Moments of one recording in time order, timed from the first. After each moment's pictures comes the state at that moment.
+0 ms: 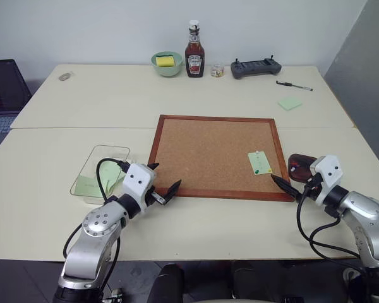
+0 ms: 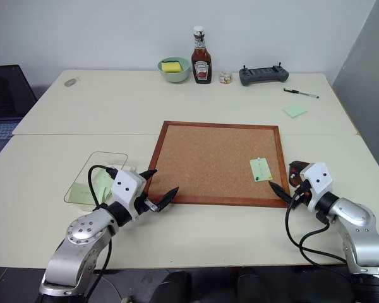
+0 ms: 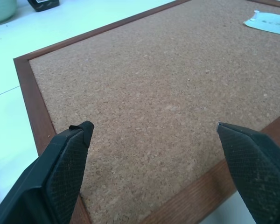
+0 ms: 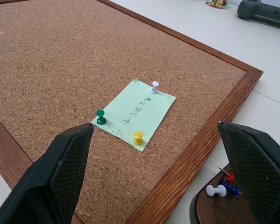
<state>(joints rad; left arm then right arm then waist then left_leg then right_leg) 0.01 0.45 0.01 -0.42 -0.18 0.41 -0.52 -0.04 -0.61 -0.17 -0.15 0.29 0.18 0.72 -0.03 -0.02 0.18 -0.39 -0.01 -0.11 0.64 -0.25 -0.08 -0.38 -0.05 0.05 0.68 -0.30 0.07</state>
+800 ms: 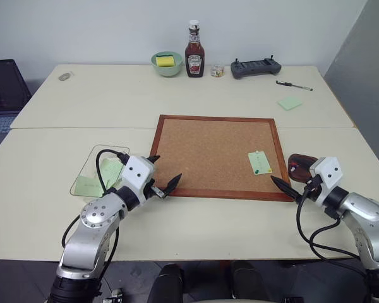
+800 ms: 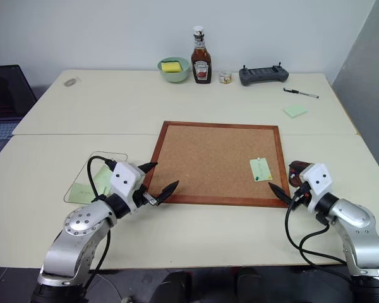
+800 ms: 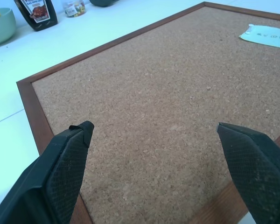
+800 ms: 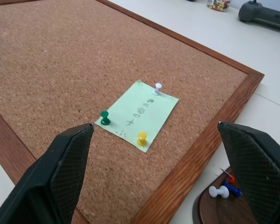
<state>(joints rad) -0.07 0.47 0.02 -0.39 -0.20 0.39 -0.53 -0.03 -0.61 -0.17 -0.18 0.30 0.20 0.72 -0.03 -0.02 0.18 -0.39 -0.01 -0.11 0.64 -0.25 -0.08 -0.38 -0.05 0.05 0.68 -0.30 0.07</state>
